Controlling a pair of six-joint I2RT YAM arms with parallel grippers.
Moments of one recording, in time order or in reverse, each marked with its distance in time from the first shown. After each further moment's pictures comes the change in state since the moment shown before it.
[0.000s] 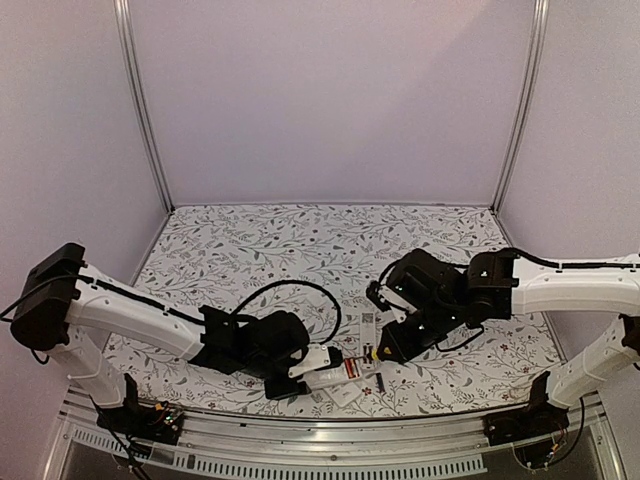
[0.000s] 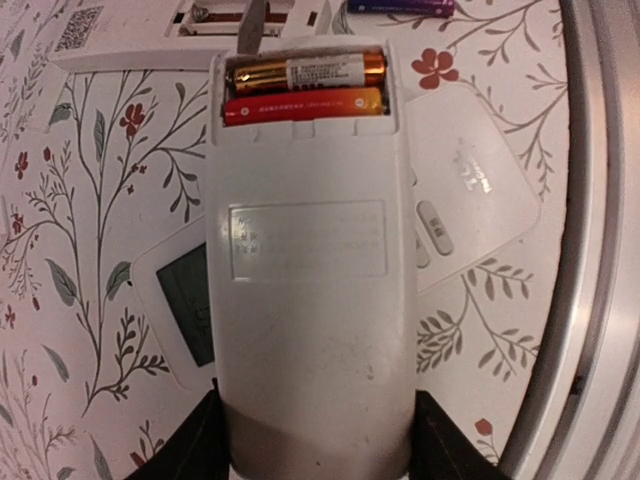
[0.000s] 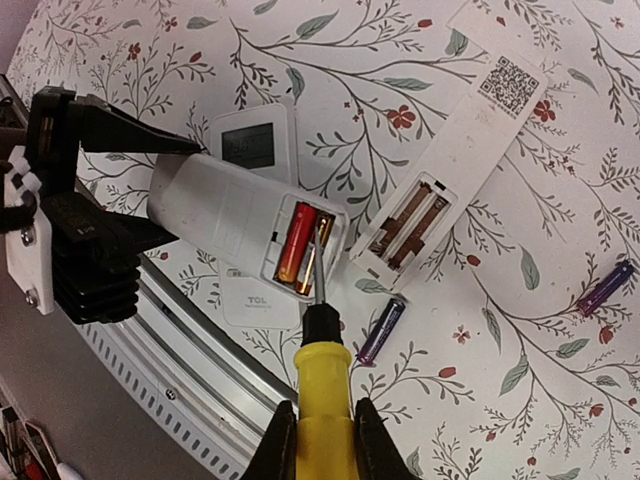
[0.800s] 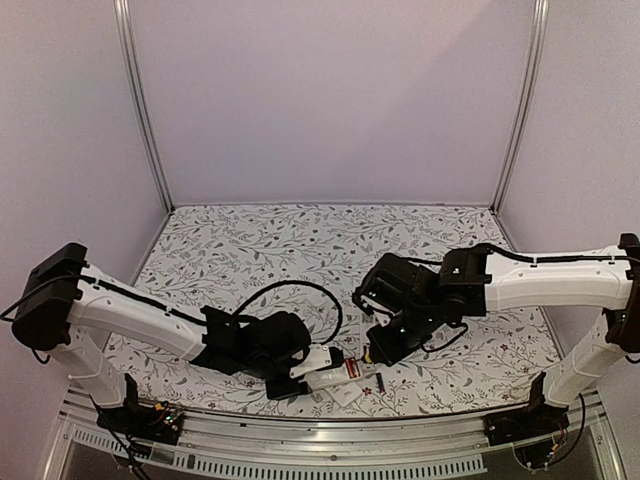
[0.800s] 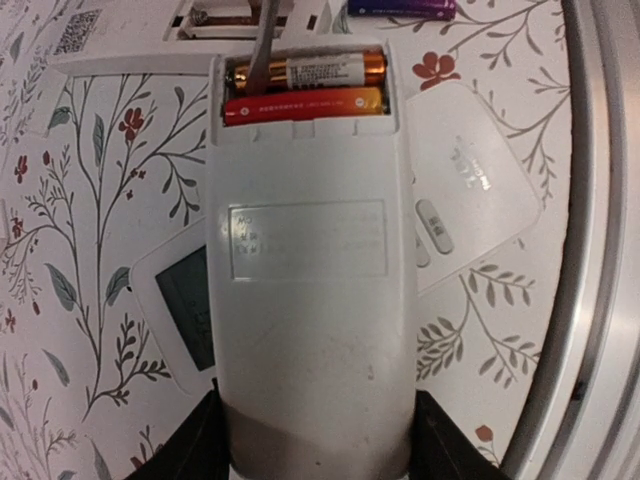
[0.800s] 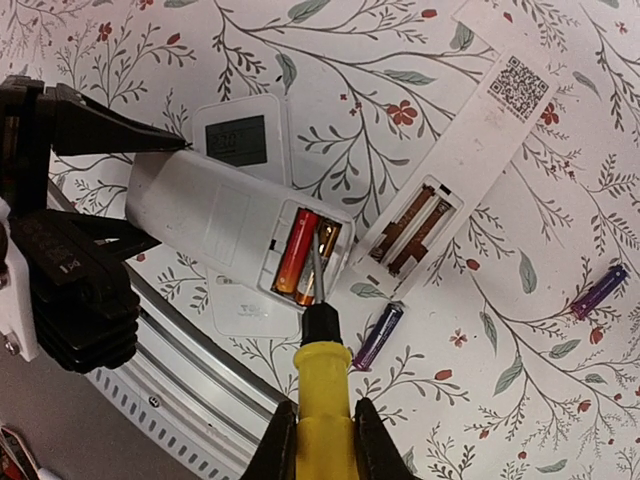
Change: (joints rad) left arm -0.003 0.010 0.004 0.006 -0.004 0.000; right arm 0.040 0.142 0.135 -0.106 0.077 0.005
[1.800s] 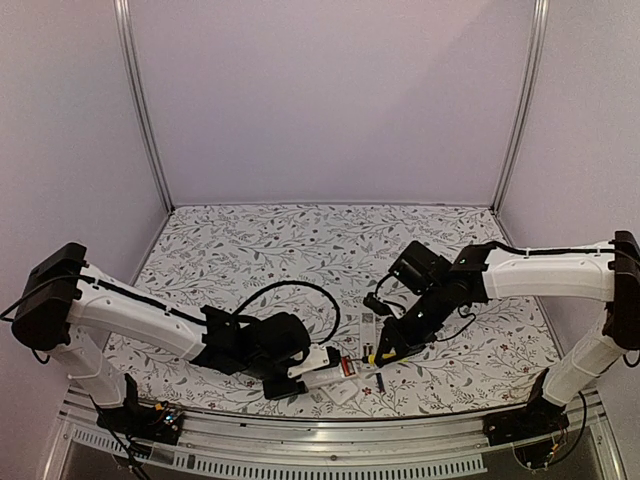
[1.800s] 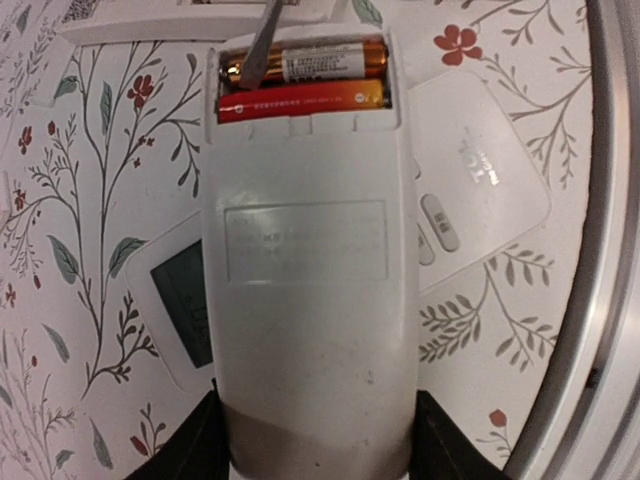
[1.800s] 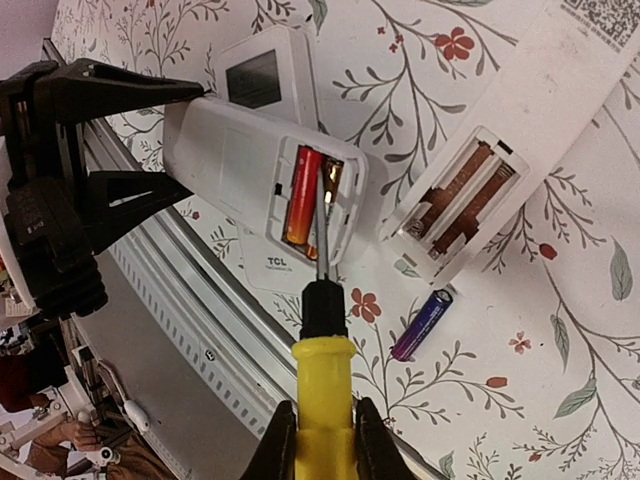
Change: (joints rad) left arm -0.002 0.002 0.005 -0.041 -0.019 -0.024; right arm -0.240 -0.012 -0.184 0.174 -0.503 -0.100
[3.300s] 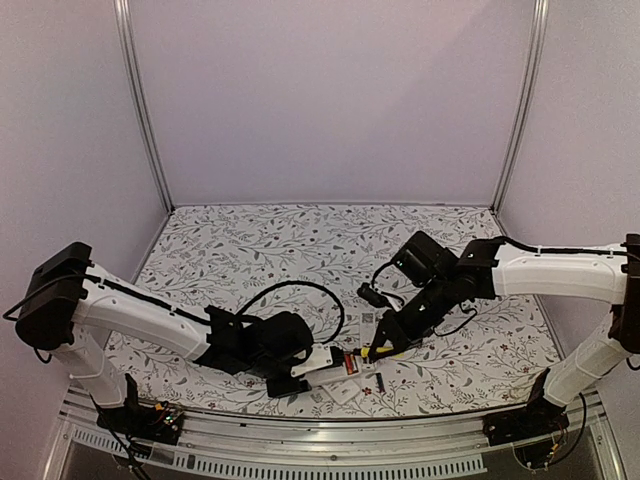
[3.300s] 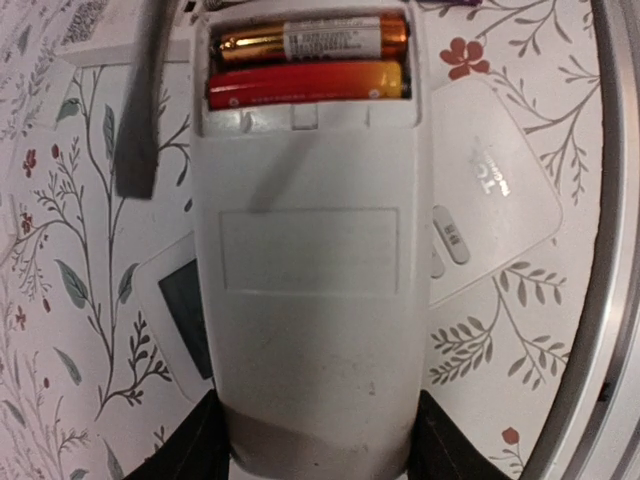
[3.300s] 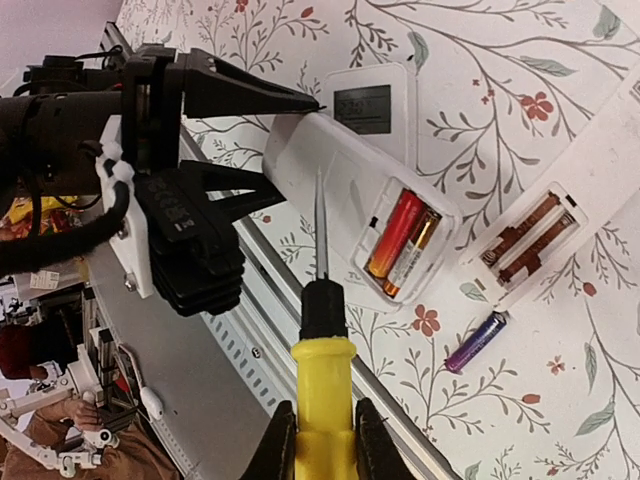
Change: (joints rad) left arm 0.010 0.021 0.010 0.034 -0.020 0.042; right arm 0.001 -0.031 0.042 0.022 -0.069 -0.050
